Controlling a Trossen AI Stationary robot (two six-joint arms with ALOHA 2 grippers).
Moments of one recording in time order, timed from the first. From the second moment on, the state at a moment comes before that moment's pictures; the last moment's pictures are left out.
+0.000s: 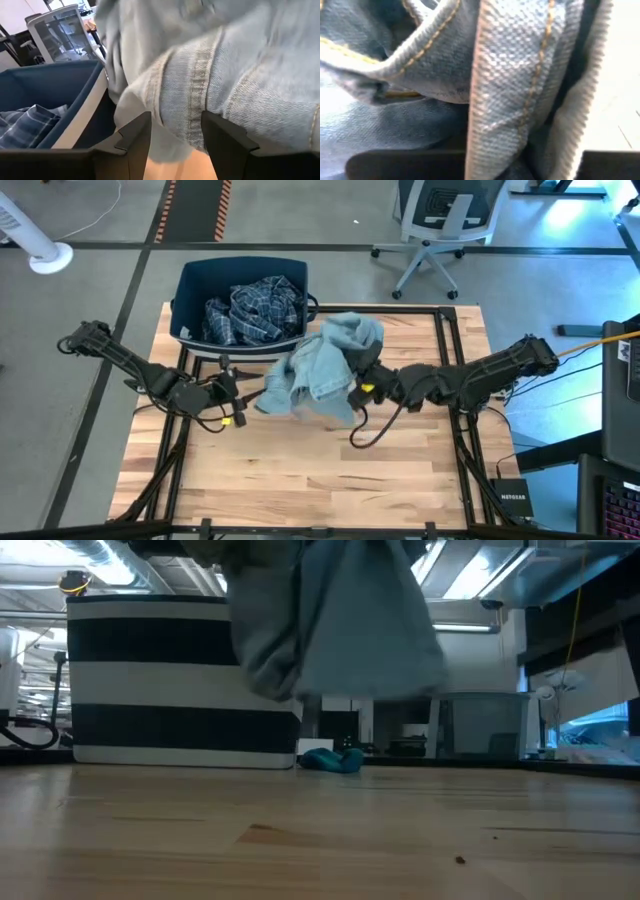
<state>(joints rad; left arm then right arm) -0.50 0.88 0.68 -0.17 -0.90 -0.05 0.31 1.39 1.20 0.21 0.84 -1.47</state>
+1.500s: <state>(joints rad) -0.11 0.82 0.68 0.90 -1.33 1.00 -0.41 2.19 2.33 -0.09 0.04 -1.22</state>
